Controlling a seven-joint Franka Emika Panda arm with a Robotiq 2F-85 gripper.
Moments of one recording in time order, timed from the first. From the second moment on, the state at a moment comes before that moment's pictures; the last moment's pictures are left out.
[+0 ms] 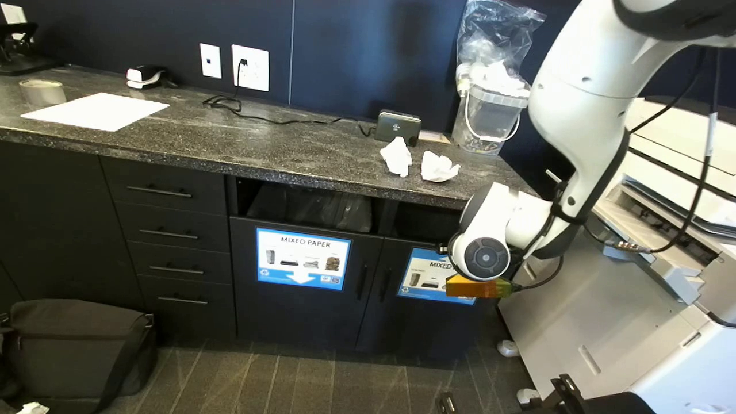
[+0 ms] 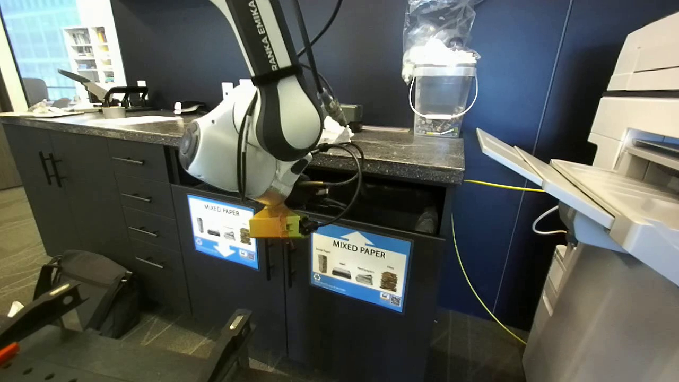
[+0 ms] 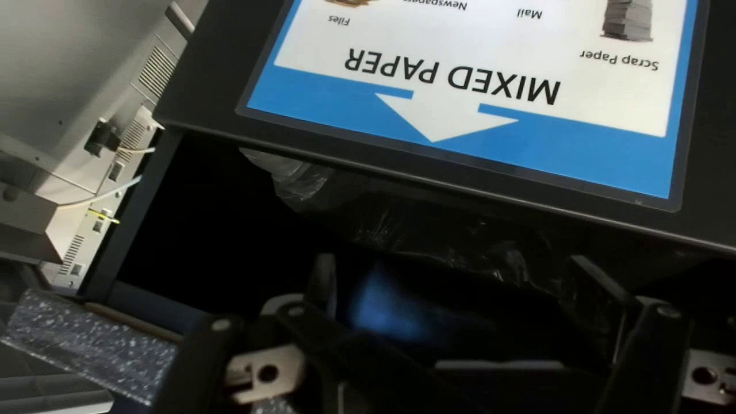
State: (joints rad) arm 0.23 0.64 -0.24 -2.21 -2.51 2.45 2.71
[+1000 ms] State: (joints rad) arm -0.06 0.13 -0.36 -2.31 -1.85 3.29 1.99
